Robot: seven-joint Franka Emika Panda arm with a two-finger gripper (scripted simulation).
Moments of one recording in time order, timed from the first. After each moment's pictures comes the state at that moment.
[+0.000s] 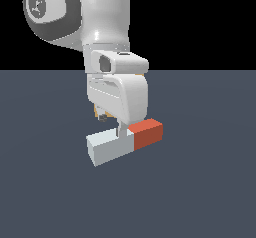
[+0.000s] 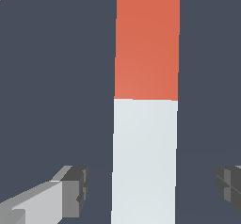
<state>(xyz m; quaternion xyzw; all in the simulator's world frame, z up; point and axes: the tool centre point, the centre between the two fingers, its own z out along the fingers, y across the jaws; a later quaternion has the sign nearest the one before) -0.040 -0.033 0.077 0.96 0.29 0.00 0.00</state>
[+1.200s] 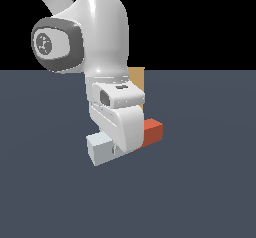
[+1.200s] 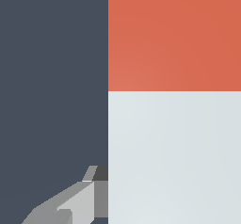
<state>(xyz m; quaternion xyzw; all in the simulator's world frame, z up) -0.042 -0.033 0.025 0.96 0.28 0.00 0.00</state>
